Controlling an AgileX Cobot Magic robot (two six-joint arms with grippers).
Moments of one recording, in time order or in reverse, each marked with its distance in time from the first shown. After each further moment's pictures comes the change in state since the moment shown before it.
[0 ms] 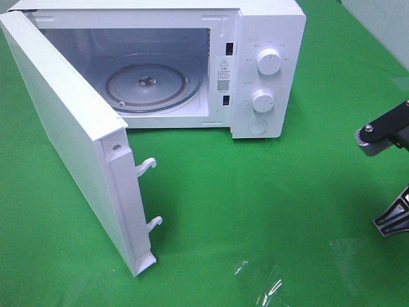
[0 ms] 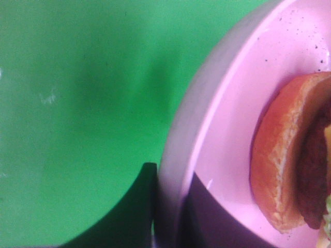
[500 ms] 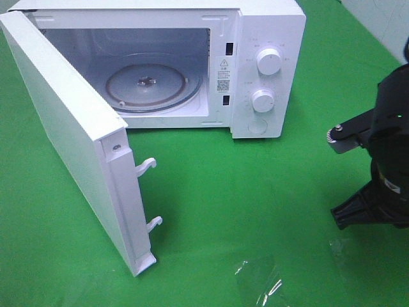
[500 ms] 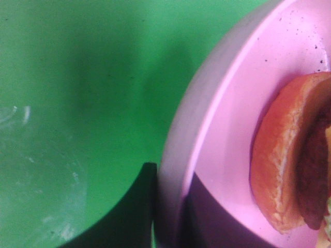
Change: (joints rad) left arm 0.000 0.000 0.000 0.000 0.000 0.000; right arm 0.000 0.215 -0.084 0.040 -0.035 0.167
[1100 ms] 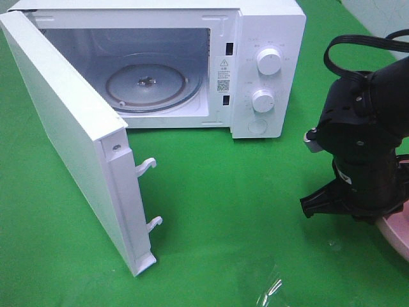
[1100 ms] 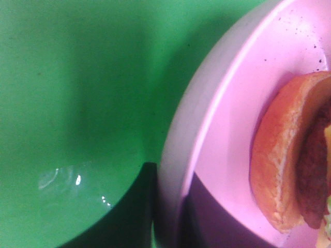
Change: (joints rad) left arm 0.000 0.000 0.000 0.000 0.000 0.000; right arm -0.083 0.228 -0.115 0.038 -0.097 0.064
